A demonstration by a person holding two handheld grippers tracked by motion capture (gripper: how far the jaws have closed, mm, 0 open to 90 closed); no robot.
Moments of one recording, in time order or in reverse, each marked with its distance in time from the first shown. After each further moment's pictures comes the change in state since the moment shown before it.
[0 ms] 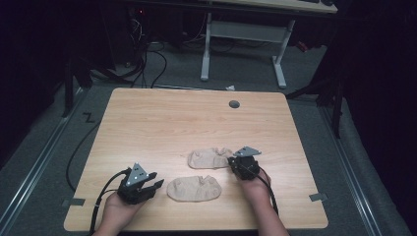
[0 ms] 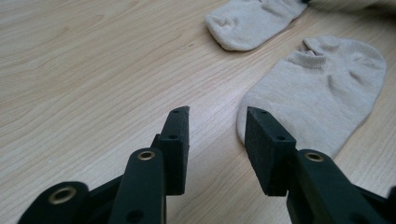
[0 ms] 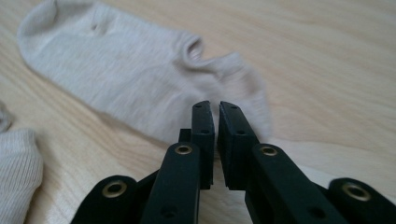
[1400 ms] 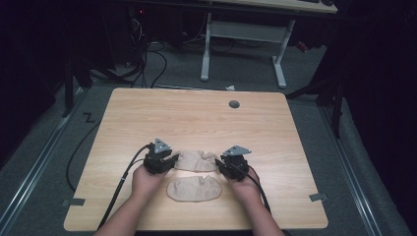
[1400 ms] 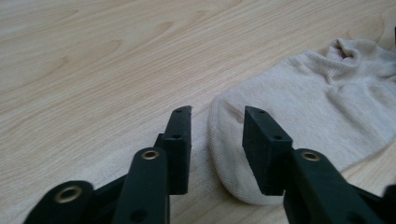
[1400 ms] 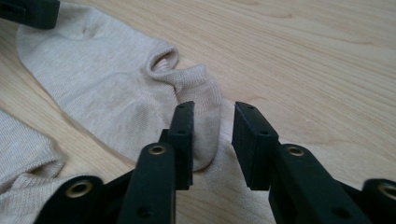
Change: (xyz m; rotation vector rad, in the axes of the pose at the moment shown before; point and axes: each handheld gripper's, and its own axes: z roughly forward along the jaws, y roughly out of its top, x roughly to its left) left arm 0.030 0.045 0.097 0.017 0.099 -0.100; right arm 0.024 0.014 0.014 -0.031 0.060 0.030
